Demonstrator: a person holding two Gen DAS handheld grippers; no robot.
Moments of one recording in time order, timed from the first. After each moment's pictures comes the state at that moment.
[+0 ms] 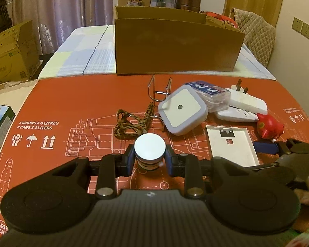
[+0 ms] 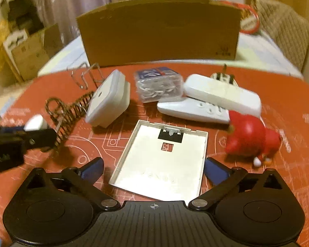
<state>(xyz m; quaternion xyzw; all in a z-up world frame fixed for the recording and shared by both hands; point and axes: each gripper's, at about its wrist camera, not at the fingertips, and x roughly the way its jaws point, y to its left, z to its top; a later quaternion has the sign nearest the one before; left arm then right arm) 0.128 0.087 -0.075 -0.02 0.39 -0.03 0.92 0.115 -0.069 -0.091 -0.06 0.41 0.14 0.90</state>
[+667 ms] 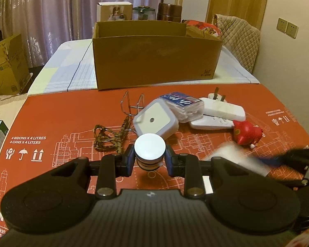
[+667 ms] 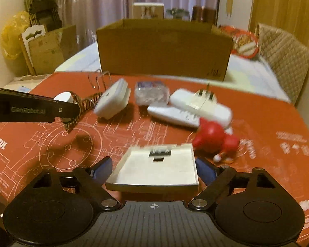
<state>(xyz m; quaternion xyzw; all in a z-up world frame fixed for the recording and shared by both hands) 0.119 0.058 -0.052 -0.01 0.37 -0.07 0.93 0.064 -0.116 -0.052 -0.09 0.37 0.18 0.91</state>
